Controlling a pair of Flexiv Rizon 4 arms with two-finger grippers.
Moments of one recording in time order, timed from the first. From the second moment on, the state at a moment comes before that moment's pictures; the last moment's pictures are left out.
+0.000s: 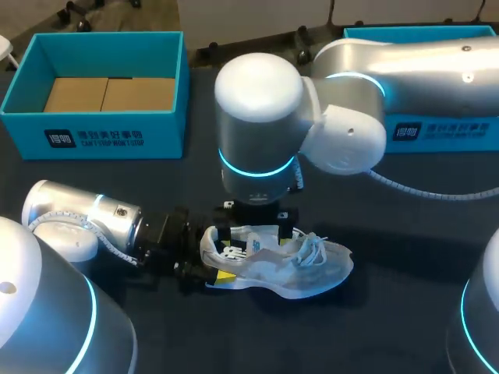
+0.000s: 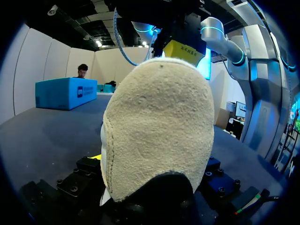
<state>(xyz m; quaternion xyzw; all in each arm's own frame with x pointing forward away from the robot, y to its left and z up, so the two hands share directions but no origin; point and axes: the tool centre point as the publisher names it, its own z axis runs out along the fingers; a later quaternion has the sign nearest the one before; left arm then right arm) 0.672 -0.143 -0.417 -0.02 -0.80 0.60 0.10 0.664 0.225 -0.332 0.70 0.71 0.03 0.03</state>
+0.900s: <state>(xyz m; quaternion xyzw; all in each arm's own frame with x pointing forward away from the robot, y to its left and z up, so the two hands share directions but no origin) 0.672 -0.143 -0.417 -0.02 -0.80 0.60 0.10 0.672 0.204 -0.349 0.67 0.73 -0.03 0.11</state>
